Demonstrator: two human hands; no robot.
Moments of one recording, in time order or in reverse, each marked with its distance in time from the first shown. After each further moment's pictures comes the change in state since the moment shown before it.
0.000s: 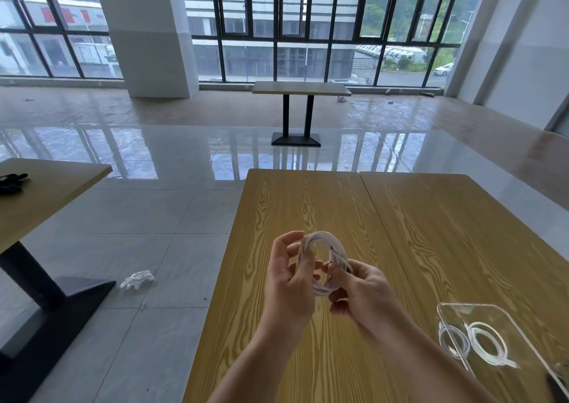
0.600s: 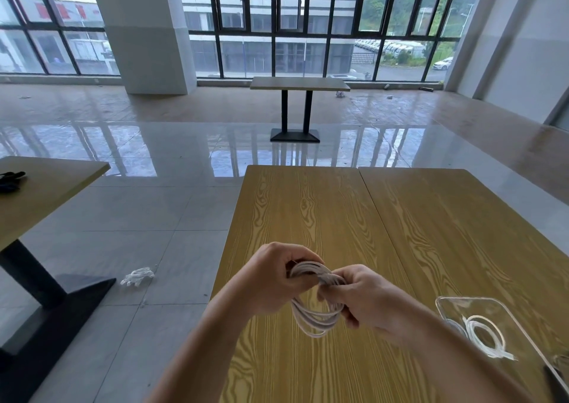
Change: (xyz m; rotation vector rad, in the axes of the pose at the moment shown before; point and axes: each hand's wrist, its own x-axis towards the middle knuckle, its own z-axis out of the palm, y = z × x) left_hand 0.032 0.020 -0.044 0.870 -0.535 0.247; right_hand 0.006 -0.009 -0.018 -0.508 -0.321 0.096
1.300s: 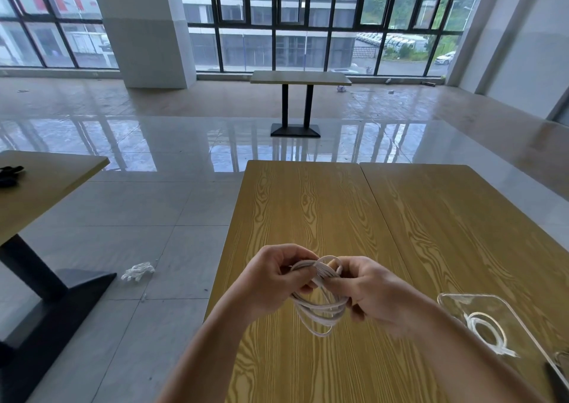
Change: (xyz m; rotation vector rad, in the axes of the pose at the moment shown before) left_hand -0.003 -0.018 0.012 -0.497 0.021 -0.154; right_hand 0.007 0.006 -0.008 0.071 -0.041 -0.079
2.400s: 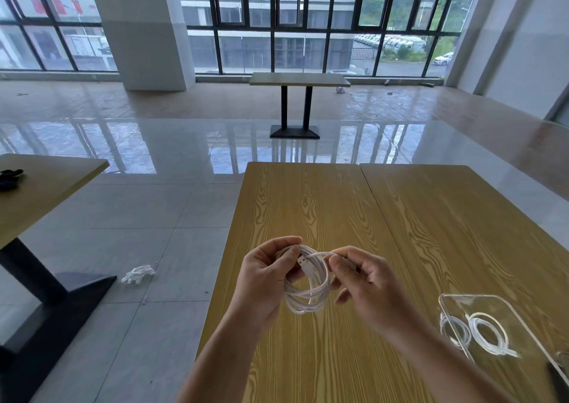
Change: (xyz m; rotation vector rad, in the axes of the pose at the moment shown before) left_hand -0.004 0.002 0.014 -0.726 0.337 -0.073; right_hand -0.005 0.008 0.018 -0.037 0.313 -0.432
